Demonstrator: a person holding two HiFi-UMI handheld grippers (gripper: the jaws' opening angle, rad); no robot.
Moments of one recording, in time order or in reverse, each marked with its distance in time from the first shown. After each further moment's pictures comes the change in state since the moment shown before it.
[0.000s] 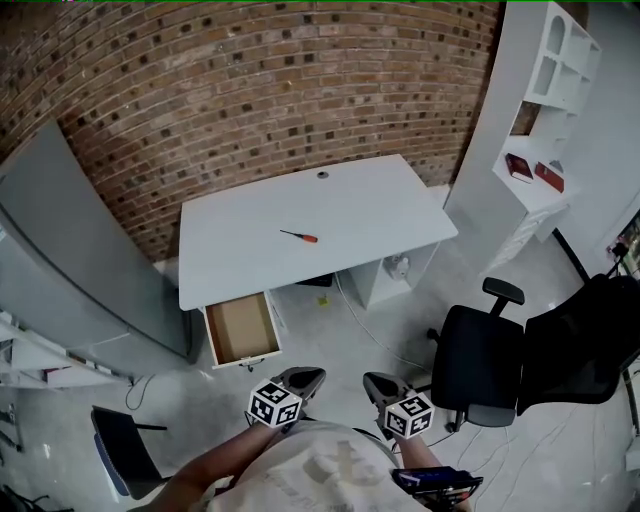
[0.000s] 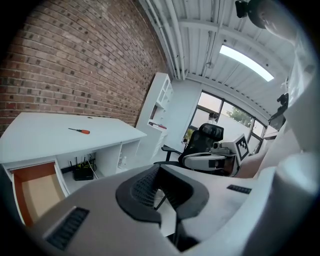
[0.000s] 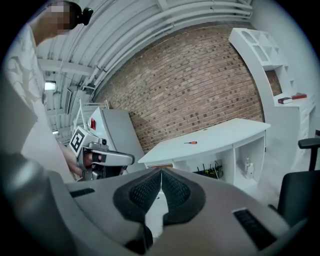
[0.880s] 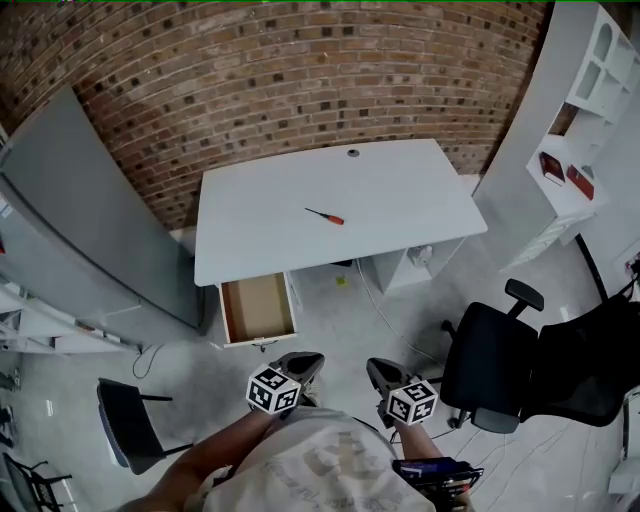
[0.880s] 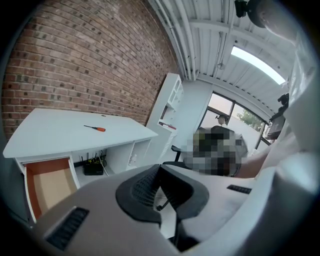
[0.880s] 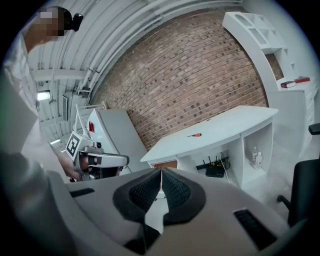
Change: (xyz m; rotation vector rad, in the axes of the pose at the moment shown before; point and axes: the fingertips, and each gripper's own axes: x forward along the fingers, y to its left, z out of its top) left arm -0.021 0.047 0.000 -0.071 0.002 0.094; right arm 0.050 -0.004 0.001 0.090 0.064 0.052
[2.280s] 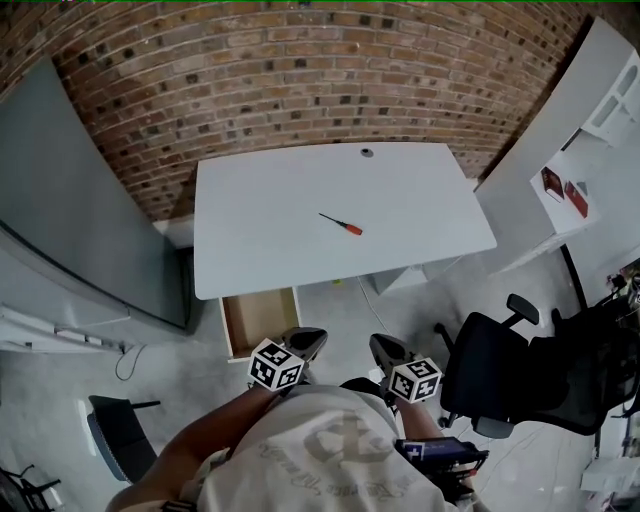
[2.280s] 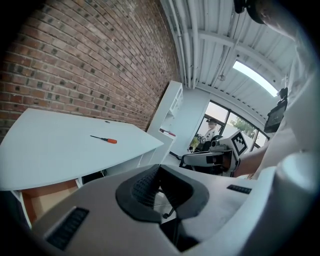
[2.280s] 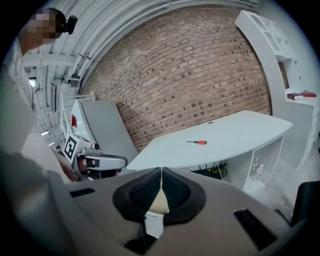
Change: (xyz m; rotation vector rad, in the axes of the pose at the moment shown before) left arm 0.006 0.148 0.065 -0.005 -0.054 -0.090; right arm 0.142 -0.009 0.078 -0.050 0.041 -0.103
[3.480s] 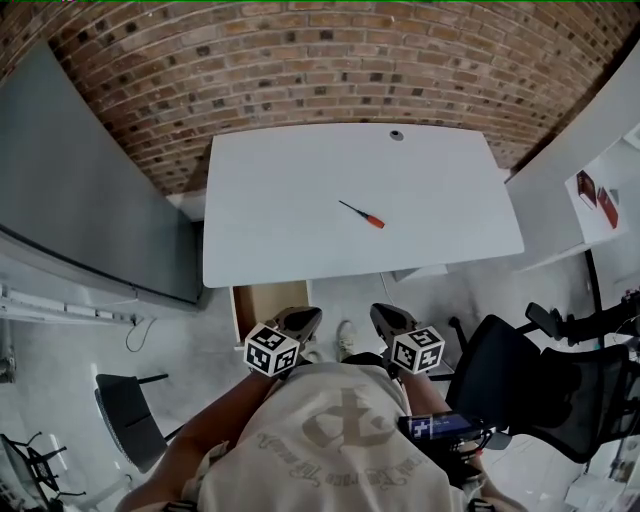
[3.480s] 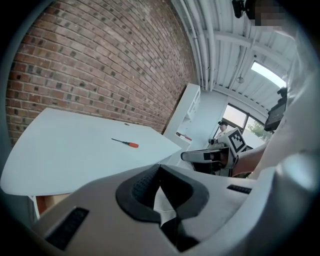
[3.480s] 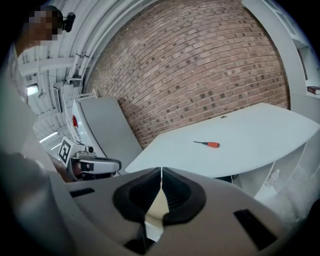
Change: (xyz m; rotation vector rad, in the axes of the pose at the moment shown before) left arm 0.002 0.076 0.023 -0.096 -0.030 0.171; right arm 0.093 -0.028 0.042 -0.013 0.093 0.122
